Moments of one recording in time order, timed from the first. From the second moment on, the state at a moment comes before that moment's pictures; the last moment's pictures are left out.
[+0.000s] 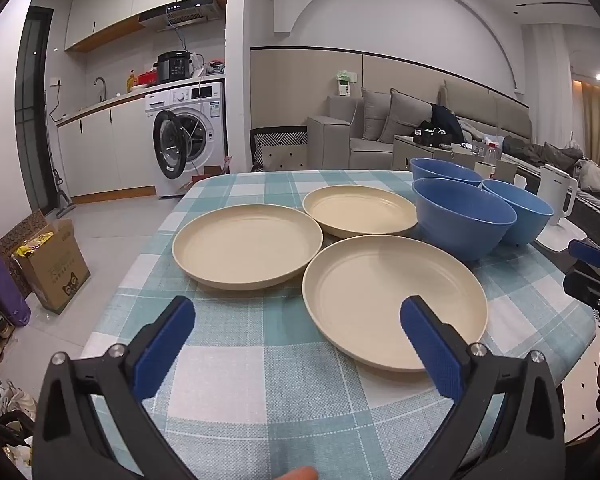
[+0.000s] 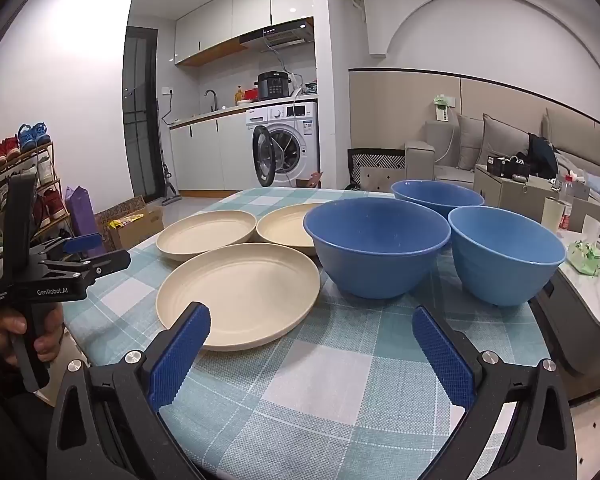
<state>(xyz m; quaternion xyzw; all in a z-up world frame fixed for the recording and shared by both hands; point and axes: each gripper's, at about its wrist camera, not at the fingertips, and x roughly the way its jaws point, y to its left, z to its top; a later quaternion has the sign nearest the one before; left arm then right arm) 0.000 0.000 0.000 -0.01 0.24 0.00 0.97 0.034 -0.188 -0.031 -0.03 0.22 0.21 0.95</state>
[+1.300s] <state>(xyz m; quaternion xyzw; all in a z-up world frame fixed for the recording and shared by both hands) 0.004 -0.002 0.000 -0.01 0.24 0.00 0.97 0.034 -0.187 -0.032 -0.03 0.22 0.21 0.95</state>
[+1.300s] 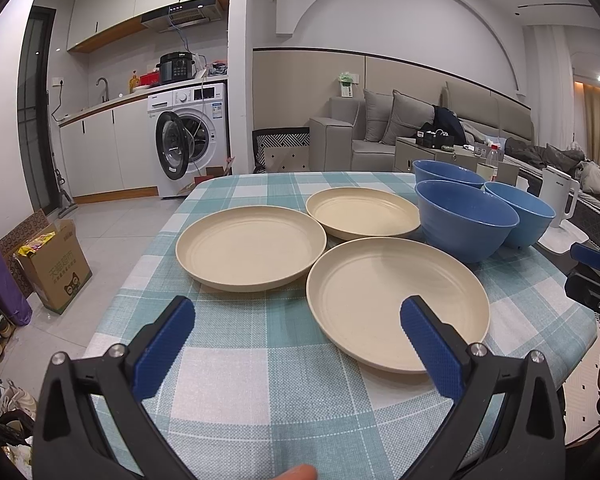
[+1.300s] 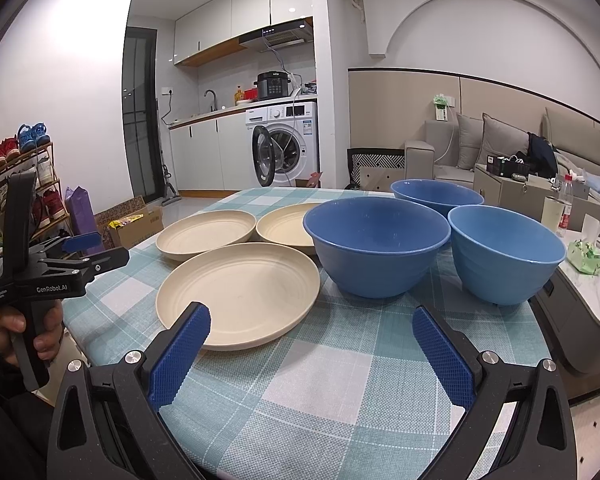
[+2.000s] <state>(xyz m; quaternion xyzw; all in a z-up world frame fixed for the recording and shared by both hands) 0.004 -0.002 0.000 -0.01 0.24 0.00 0.97 0.033 -0.187 -0.035 -0.03 0.22 0.21 0.95</state>
